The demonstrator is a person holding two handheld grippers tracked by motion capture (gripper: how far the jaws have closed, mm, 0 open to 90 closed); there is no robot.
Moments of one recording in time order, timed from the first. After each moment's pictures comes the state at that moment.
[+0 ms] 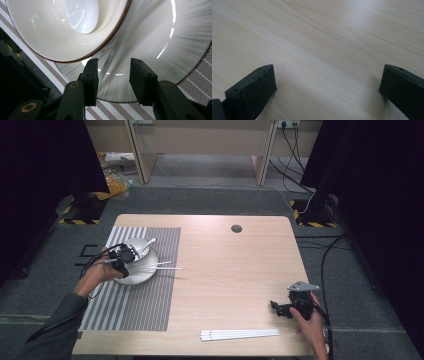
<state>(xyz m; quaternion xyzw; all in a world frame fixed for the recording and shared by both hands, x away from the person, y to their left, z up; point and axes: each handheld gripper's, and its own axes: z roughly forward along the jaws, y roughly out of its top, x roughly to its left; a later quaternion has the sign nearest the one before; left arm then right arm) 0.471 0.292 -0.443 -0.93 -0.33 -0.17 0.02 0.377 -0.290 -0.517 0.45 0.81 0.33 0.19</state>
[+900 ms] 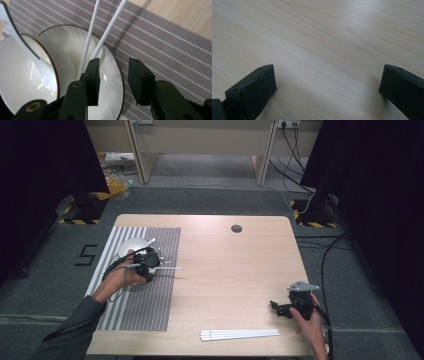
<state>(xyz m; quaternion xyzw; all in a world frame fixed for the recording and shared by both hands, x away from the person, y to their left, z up) 0.453 0.208 -0.427 -0.95 -0.24 -0.18 -0.04 0.377 -0.290 -0.517 0.45 0.81 0.33 0.19</state>
